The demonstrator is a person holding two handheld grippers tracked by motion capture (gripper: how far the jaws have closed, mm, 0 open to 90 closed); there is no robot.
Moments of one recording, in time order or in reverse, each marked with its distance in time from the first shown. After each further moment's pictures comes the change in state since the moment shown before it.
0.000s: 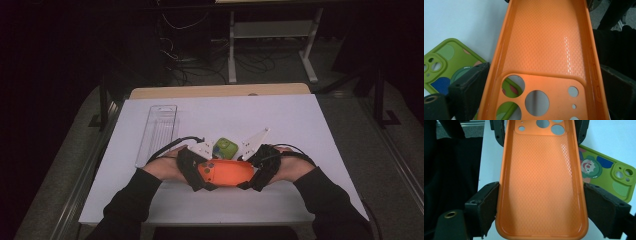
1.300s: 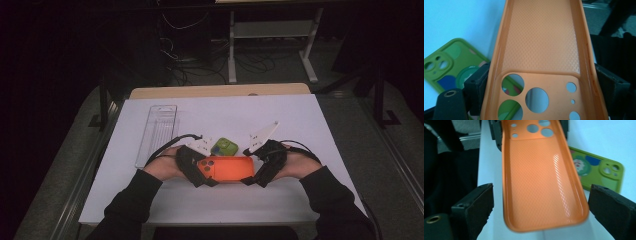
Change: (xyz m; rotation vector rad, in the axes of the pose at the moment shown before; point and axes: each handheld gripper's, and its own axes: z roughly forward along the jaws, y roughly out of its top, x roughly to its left) left arm 0.004 -0.001 -0.004 -0.023 0.023 -0.042; right arm -0.009 -0.009 -0.014 -0.059 -0.021 0.083
